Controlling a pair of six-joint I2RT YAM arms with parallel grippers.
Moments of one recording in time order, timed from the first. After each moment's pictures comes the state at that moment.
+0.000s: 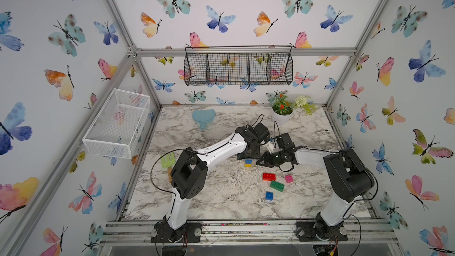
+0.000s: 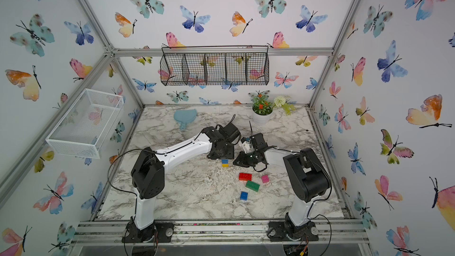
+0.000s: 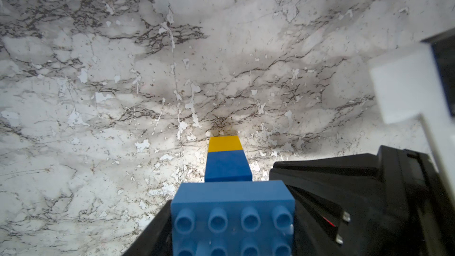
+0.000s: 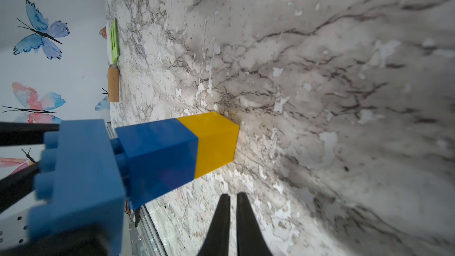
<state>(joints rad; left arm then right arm) -0.88 1.99 1.72 -1.01 -0.13 -0.82 0.46 1.76 0.88 -0.14 -0.69 0.42</state>
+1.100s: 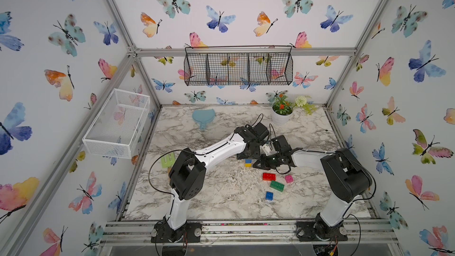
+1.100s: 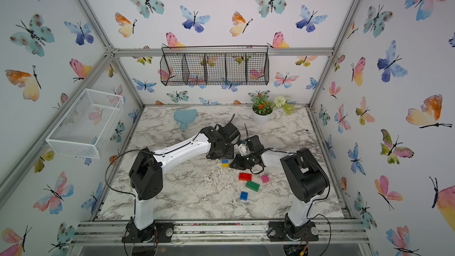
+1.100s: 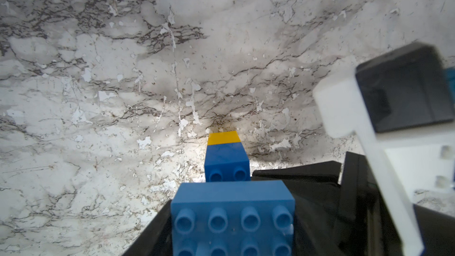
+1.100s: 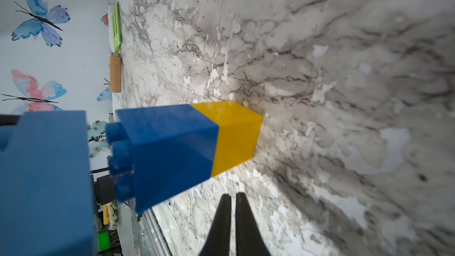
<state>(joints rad) -0.89 1.98 1.71 -1.01 -0.13 -0.82 0.51 1.76 0.84 -0.12 -0.67 0.44</state>
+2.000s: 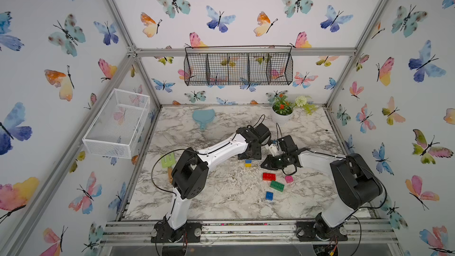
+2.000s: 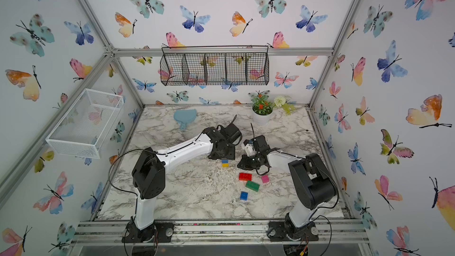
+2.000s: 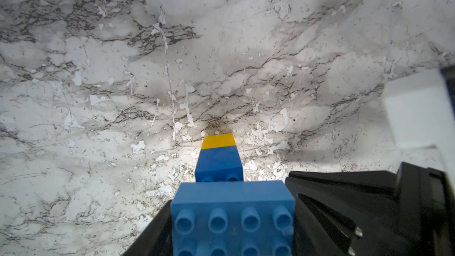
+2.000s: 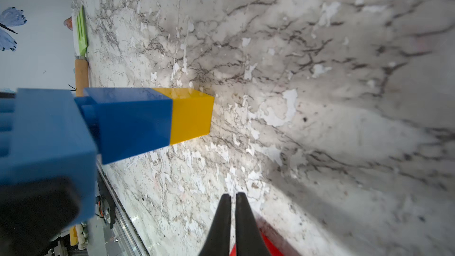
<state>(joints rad) -0.89 2.01 1.73 -1.01 -0.12 -0.82 0.44 1.66 0.81 -0.23 -0.57 0.36</state>
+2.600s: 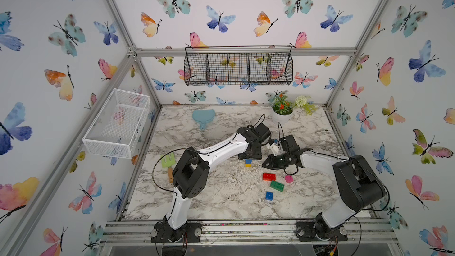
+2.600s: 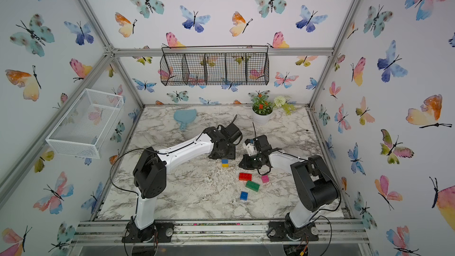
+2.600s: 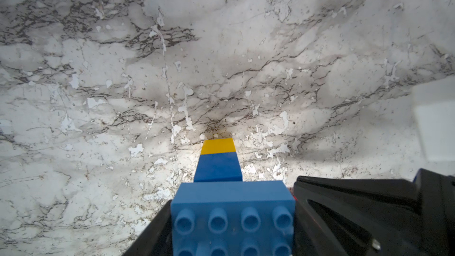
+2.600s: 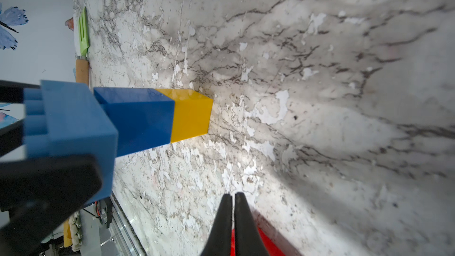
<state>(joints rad) -0.89 2.02 1.74 -1.00 -0.13 -0.82 0.43 1.64 0.80 -0.24 -0.57 0.33</state>
